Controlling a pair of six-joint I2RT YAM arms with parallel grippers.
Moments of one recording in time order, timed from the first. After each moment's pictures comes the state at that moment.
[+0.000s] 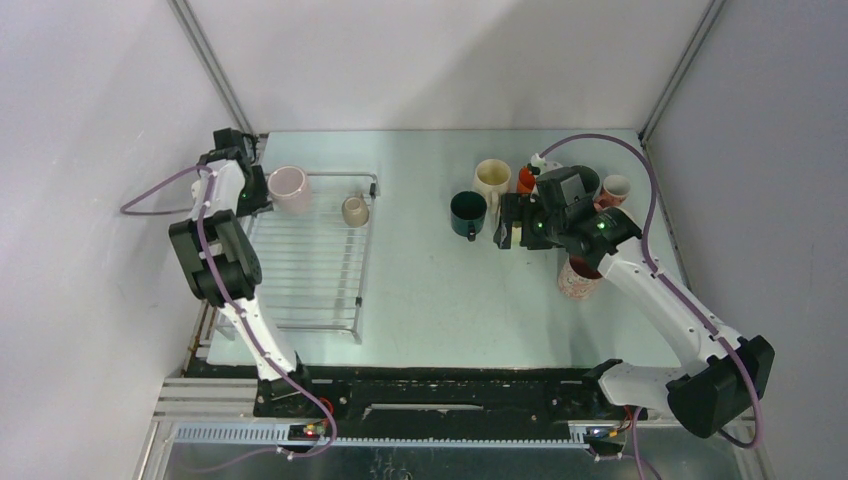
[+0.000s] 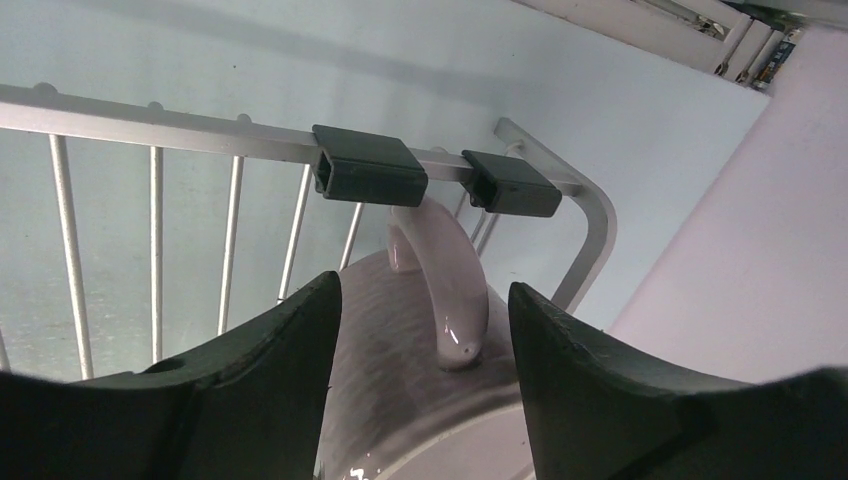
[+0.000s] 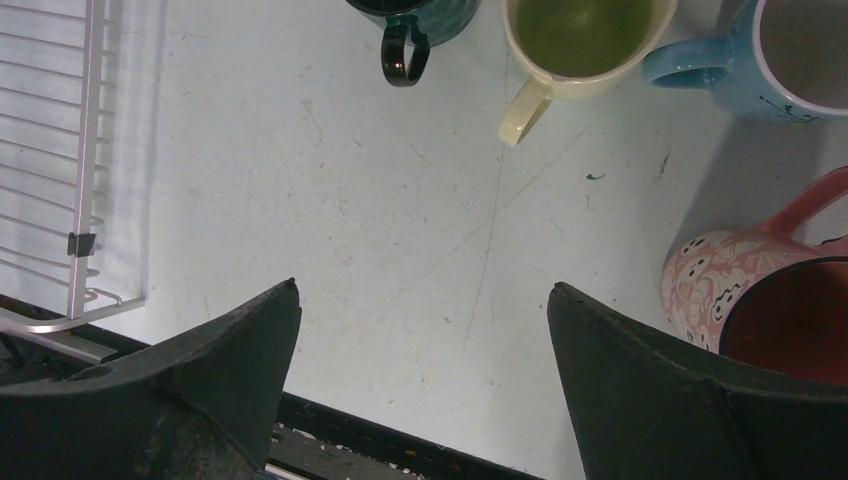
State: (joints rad) left arm 0.30 1.98 1.69 -0.84 -0.20 -1.59; right arm 0.51 1.23 1.20 -0.76 0.04 0.40
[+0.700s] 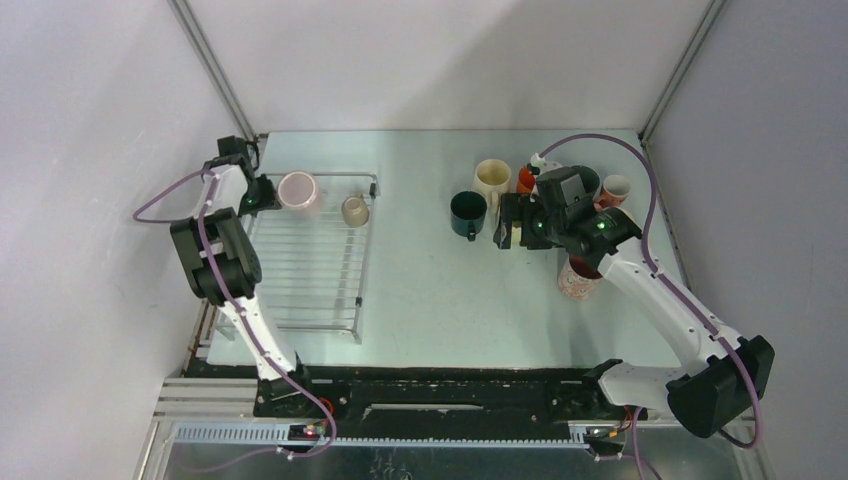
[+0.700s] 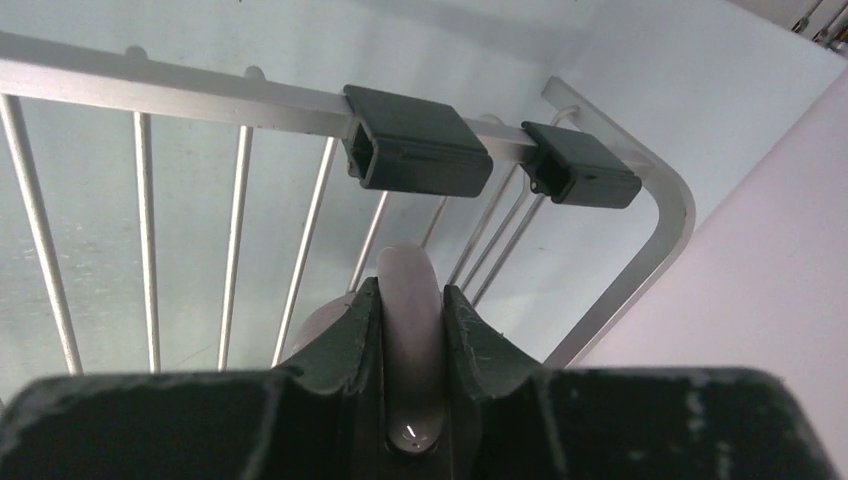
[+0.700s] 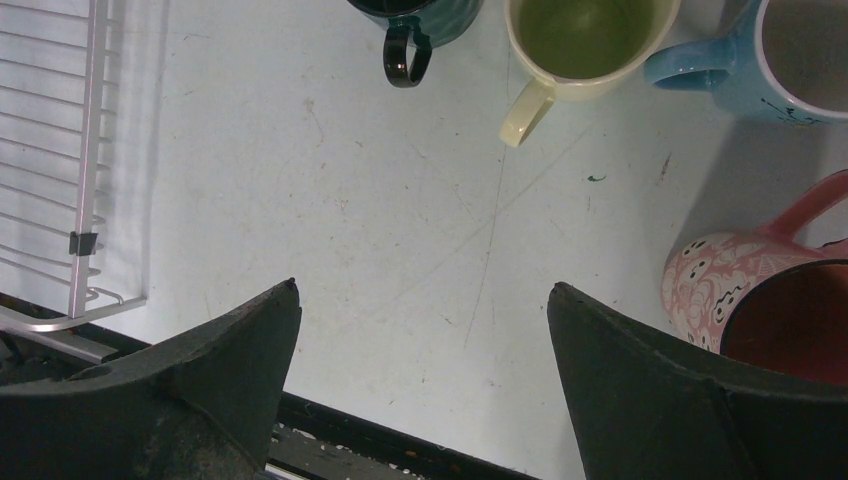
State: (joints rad) left arm 0.30 2.01 1.63 -0.79 -0.09 -1.63; right arm 0.51 1.23 1.20 -0.76 0.04 0.40
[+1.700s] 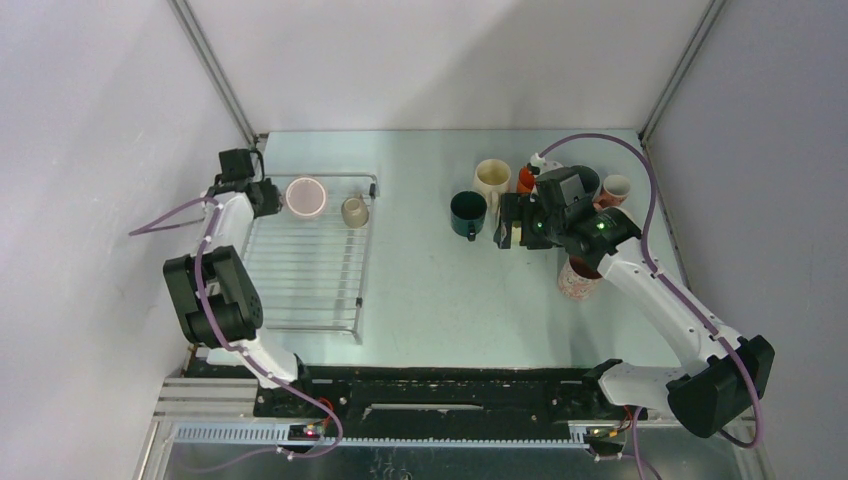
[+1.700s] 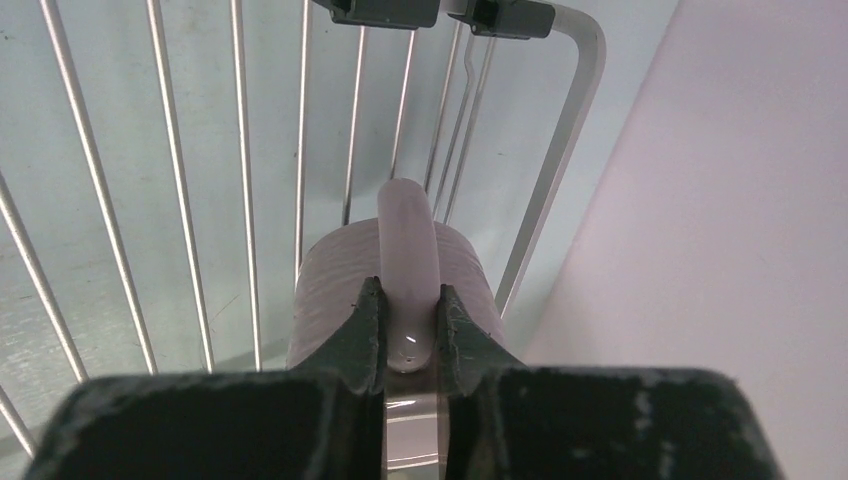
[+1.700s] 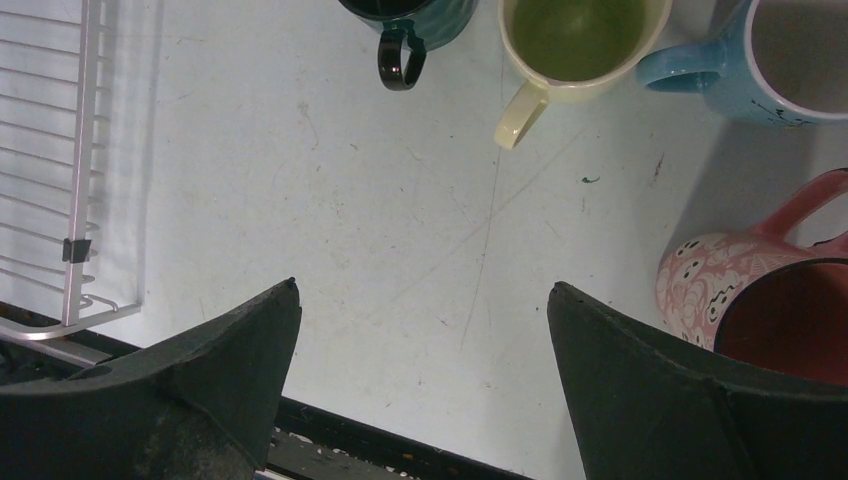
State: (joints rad) left arm 0.25 1.66 1.28 -0.53 -0.11 -1.54; right arm 0.51 1.23 1.20 -0.76 0.05 0.40
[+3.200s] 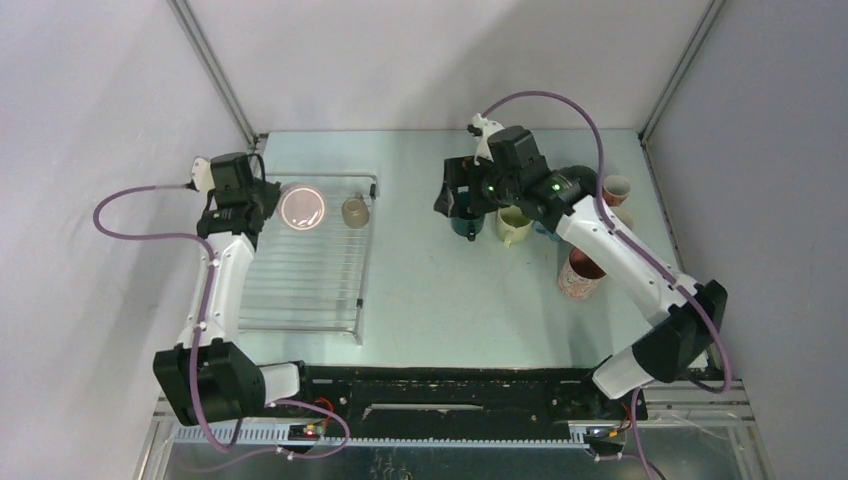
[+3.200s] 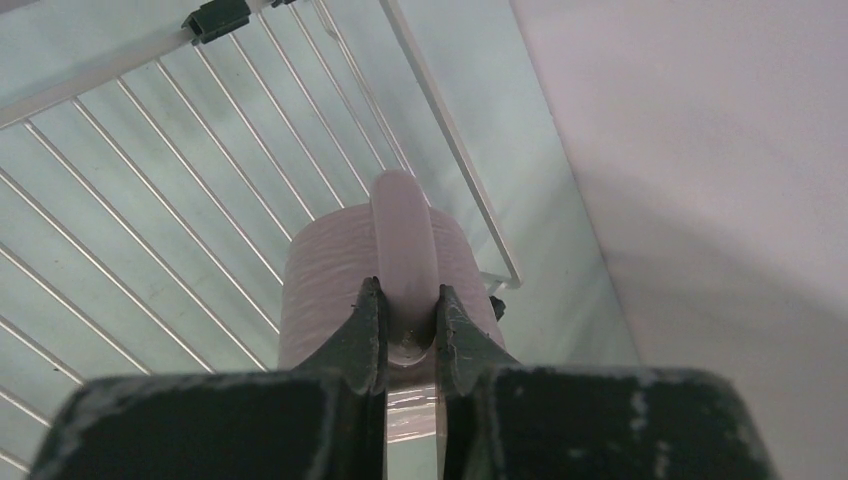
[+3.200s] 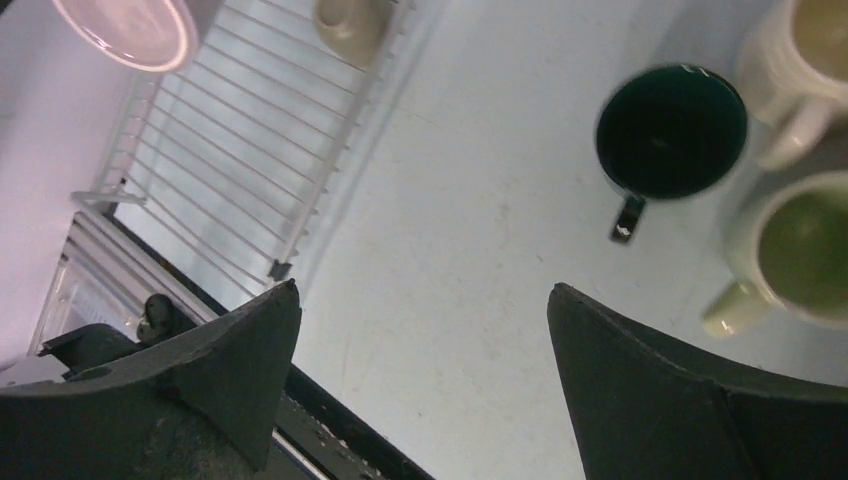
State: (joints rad) left arm 0.14 1.25 1.14 -0.48 -0.18 -1.00; right arm 0.65 1.50 1.55 -0.67 -0.09 0.39
